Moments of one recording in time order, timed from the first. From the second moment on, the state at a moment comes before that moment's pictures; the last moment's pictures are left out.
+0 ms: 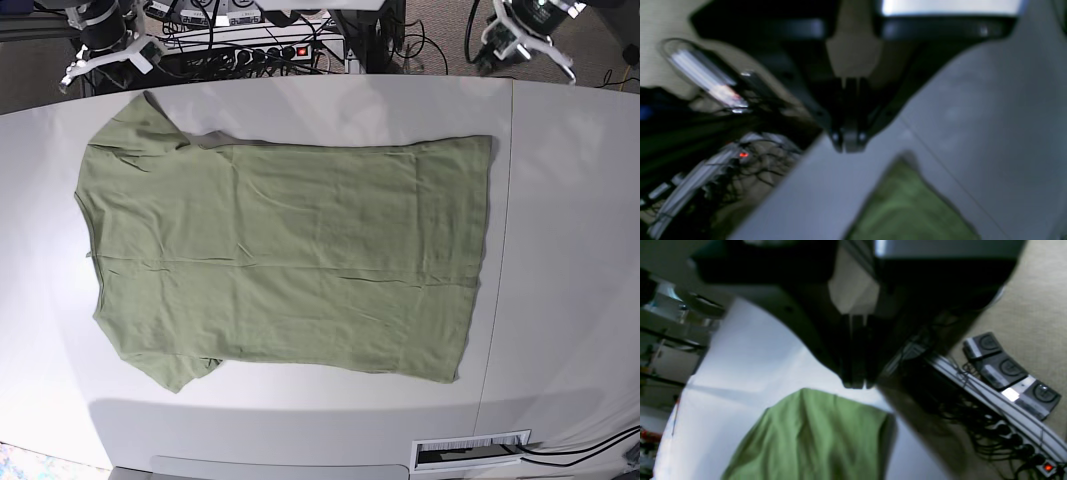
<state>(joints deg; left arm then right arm) 60.5 -29.7 -6.1 121.7 10.3 -17.2 2.2 -63.4 37.3 10.4 120.5 -27.5 5.9 -24.8</state>
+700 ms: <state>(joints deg) 46.2 -34.5 6.8 118.6 29.0 -20.4 6.3 -58.3 37.3 10.4 122.6 -33.9 6.6 -28.1</state>
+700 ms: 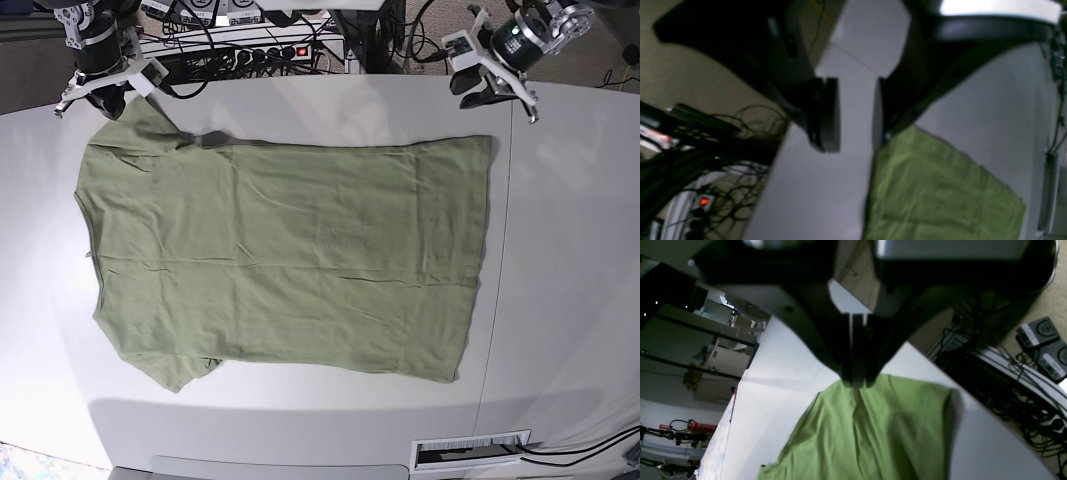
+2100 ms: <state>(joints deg) 20.7 -37.8 25.4 101.2 33.9 -14.9 6.9 -63.9 37.3 10.7 122.7 -44.5 6.3 -34.1</state>
